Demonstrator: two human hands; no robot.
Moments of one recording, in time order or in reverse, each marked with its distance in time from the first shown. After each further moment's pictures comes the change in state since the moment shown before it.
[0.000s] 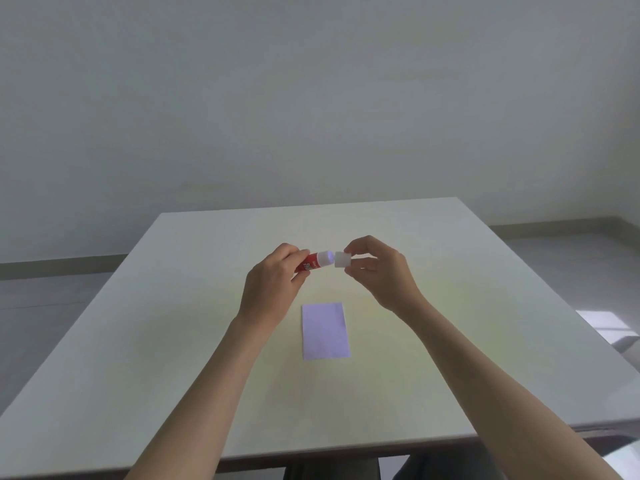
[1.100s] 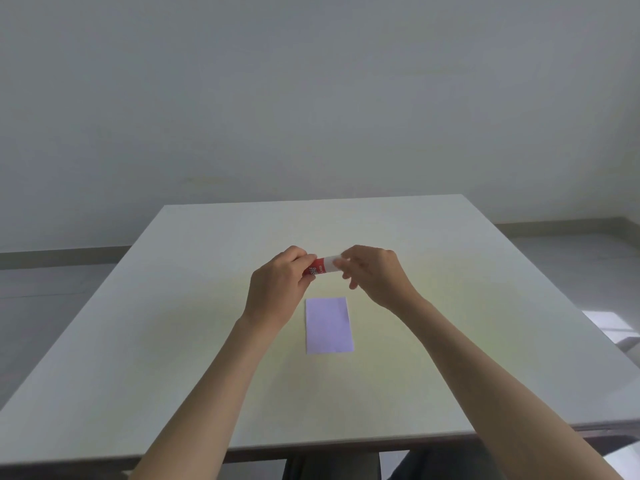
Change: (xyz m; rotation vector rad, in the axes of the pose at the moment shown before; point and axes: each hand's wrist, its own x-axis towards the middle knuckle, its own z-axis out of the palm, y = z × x) left_hand -0.009 0.002 0.002 0.043 -0.031 -0.005; right_hand 0.008 0.008 0.013 -0.242 -0.106 -0.017
